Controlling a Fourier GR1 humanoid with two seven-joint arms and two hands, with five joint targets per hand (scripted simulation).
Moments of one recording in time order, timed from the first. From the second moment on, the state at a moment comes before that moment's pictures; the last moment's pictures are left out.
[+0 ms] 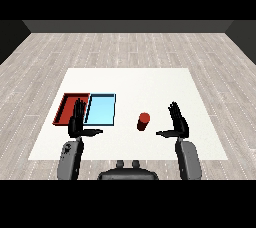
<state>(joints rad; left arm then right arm) -0.01 0.03 0.05 -1.60 0.08 -0.06 -0.42 -0.01 -0.07 -0.09 -1.52 -0.11 0.20 -0.27</state>
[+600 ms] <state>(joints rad) -0.02 0.05 0.06 -1.59 0.10 -0.08 -0.43 -0.08 -0.01 -0.03 -1.35 -0.10 0.16 -0.32</state>
